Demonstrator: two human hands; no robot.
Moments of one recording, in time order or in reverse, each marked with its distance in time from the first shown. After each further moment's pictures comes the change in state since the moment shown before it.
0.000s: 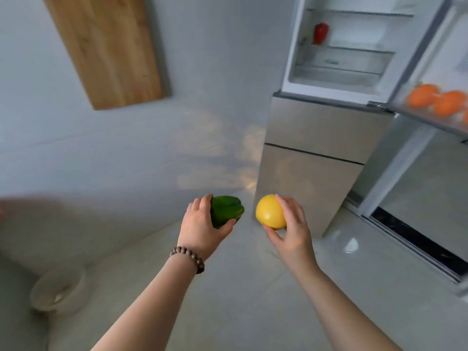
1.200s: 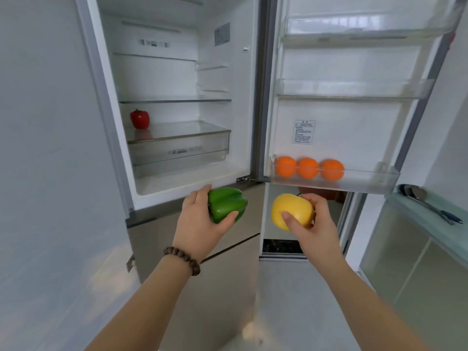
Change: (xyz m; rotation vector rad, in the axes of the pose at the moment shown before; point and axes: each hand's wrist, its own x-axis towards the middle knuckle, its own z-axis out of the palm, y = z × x) left_hand 0.500 0.222 0.164 -0.499 -0.374 0.831; right_hand 0.365 0.095 -0.101 -0.161 0.869 0.454
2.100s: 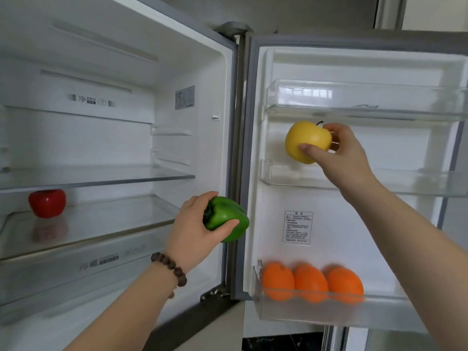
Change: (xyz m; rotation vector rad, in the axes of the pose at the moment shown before) left_hand 0.330 -0.011 0.108 -0.236 0.017 0.299; right_hand 0.392 -0.081 -0.016 -0.126 0.289 -0.285
